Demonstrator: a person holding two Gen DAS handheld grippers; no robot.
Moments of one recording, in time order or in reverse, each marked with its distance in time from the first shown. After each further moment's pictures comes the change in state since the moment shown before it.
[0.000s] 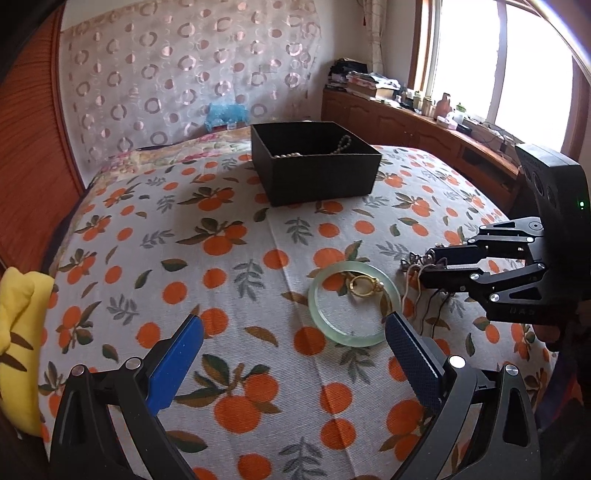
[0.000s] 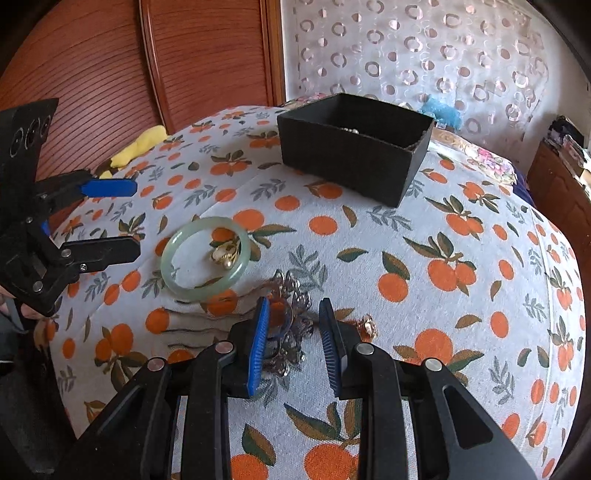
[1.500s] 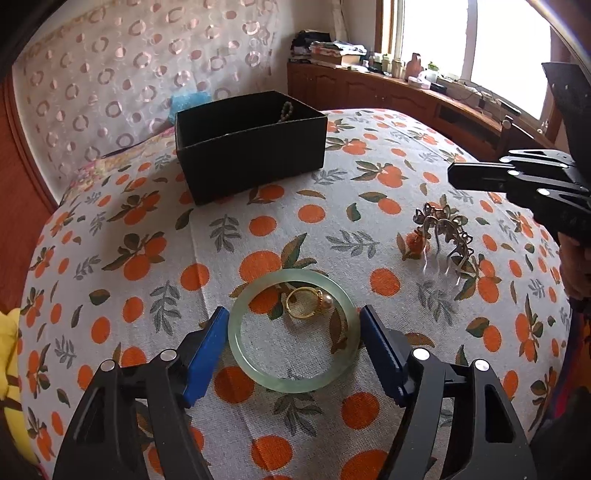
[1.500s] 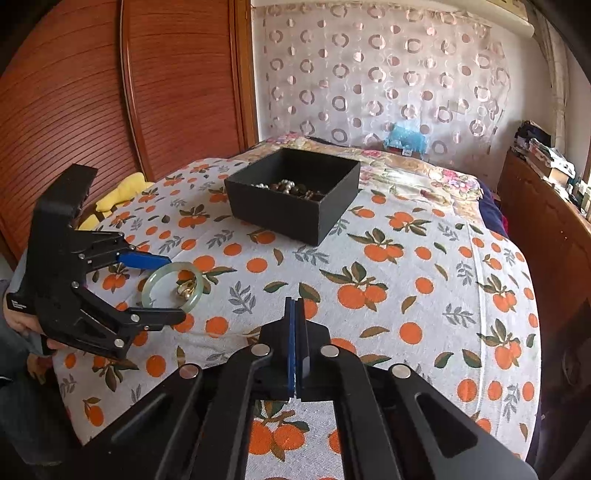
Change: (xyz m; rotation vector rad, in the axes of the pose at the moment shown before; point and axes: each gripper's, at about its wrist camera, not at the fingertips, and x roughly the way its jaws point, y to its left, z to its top) left arm 0.044 -0.045 0.015 0.139 0.096 -0.041; right arm -0.059 -0.044 -0.005 0.074 -0.154 -0.081
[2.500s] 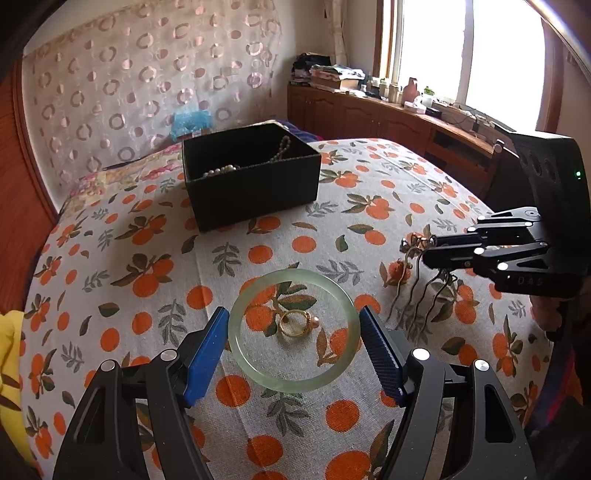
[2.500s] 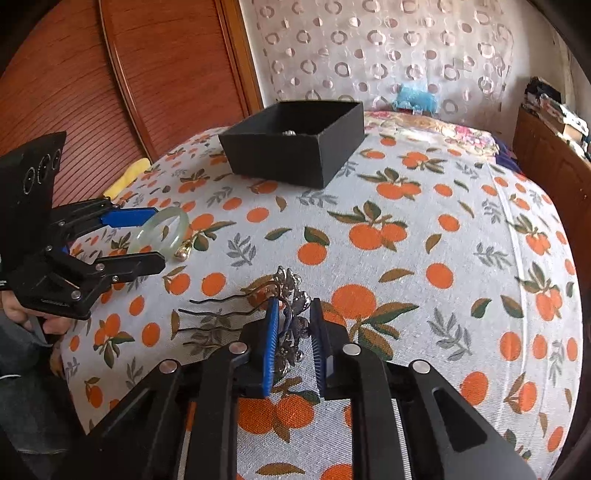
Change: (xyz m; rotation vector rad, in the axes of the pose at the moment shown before) left arm -0.022 0.000 0.005 -0.024 -0.091 -0.018; right arm 0.018 -0.012 -0.026 0.079 0.085 0.088
